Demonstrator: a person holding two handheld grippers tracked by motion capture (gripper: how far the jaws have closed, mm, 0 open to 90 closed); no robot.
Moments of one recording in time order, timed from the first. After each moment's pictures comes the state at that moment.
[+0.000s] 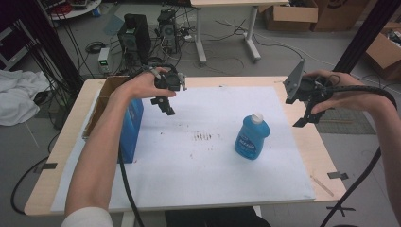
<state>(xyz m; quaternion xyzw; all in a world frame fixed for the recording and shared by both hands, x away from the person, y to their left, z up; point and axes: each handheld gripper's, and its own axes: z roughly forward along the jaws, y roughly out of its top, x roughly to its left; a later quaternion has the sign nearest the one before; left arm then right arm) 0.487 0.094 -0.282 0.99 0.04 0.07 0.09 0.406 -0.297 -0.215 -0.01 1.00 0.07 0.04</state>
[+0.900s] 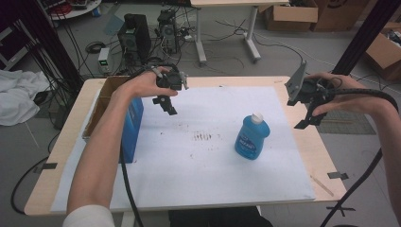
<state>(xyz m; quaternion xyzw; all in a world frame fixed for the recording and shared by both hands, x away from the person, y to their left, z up) 0.489 0.089 -0.283 0.99 0.04 0.06 0.10 0.403 -0.302 -0.219 0.00 1.00 0.07 0.04</state>
